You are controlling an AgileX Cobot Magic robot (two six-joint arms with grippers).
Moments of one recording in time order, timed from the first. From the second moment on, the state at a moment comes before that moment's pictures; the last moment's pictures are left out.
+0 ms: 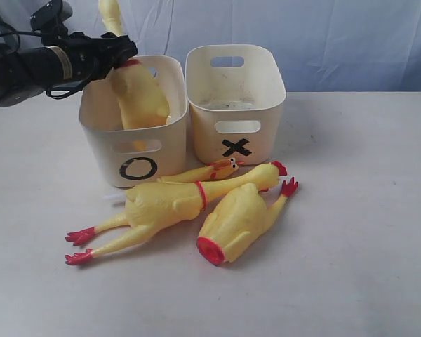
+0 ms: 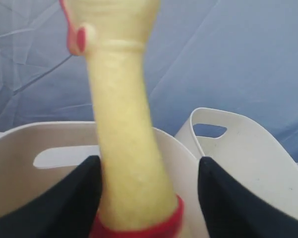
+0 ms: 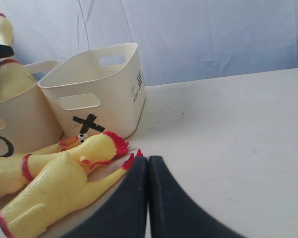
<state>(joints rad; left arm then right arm) -0.11 2.08 -1.38 0.93 -0.51 -1.35 0.14 0.01 0.00 0.38 0.26 -0.18</state>
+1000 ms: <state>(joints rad) -0.12 1.73 -1.37 1.74 -0.60 -1.67 0.14 0.01 0.00 0.38 0.26 -0.18</state>
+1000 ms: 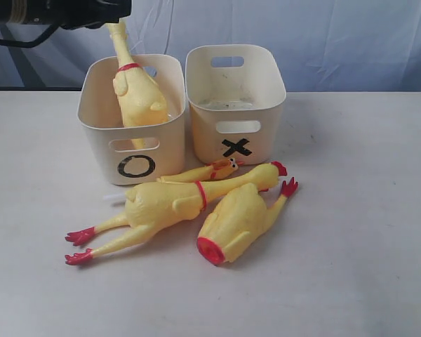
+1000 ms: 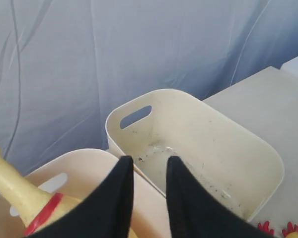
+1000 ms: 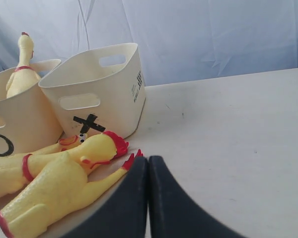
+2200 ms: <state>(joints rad) -0.12 1.27 -1.01 1.75 -0.67 -1.49 0.14 0.01 0.00 0.38 0.27 -0.18</state>
